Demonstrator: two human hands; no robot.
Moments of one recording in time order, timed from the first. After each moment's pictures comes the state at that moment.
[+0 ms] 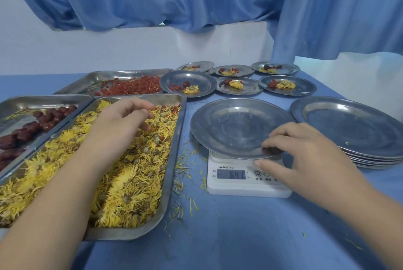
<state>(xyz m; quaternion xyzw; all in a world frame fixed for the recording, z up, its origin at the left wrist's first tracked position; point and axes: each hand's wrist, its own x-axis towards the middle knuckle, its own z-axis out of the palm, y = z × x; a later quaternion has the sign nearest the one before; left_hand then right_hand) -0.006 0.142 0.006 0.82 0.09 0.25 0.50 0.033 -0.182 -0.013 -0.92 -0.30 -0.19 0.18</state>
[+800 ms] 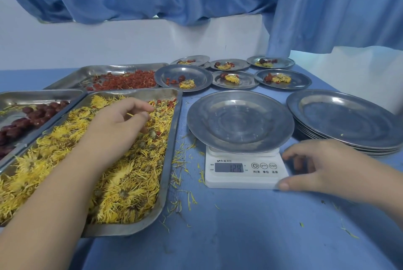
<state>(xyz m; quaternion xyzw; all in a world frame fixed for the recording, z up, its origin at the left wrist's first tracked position) -0.016 0.131 0.006 0.88 0.09 0.22 0.40 0.037 -0.219 -0.004 -0.95 -0.24 0.07 0.18</state>
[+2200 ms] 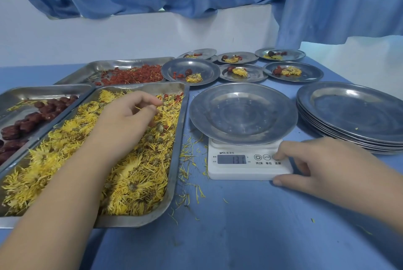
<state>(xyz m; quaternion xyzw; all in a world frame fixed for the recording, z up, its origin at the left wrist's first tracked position) -0.015 0.130 0.004 0.88 0.09 0.23 0.41 0.019 -0.196 -0.007 -0.96 -0.29 -0.03 0.00</state>
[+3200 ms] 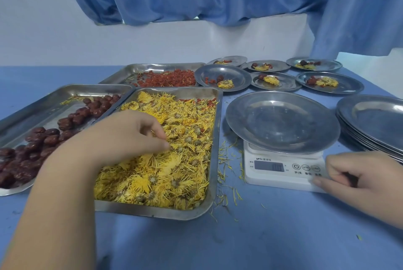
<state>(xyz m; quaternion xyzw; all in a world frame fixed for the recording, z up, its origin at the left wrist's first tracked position) -0.071 0.185 0.035 0.95 0.12 0.00 0.27 0.037 -0.200 -0.035 -0.88 -0.41 -0.15 0.21</state>
